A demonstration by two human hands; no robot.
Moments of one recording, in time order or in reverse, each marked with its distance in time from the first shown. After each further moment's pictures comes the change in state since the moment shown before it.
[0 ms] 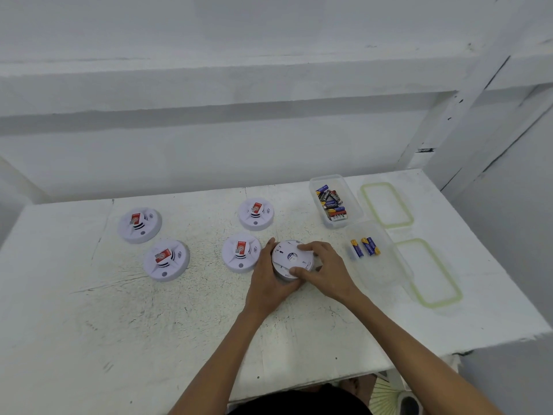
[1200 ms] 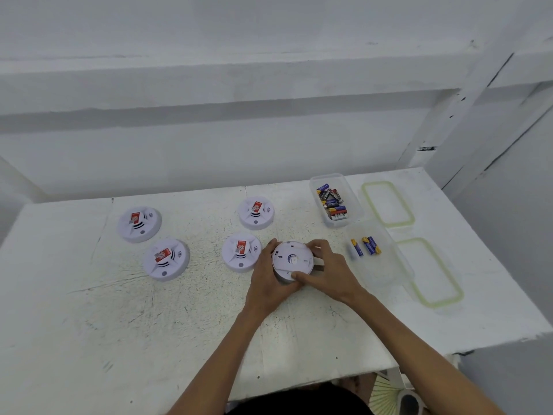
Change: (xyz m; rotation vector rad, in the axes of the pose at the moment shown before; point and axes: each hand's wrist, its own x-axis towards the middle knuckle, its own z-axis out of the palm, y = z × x) left_hand 0.000 -0.001 0.001 -0.043 -0.021 -0.016; right_hand -0.003 0.004 -0.007 0.073 -0.092 -0.016
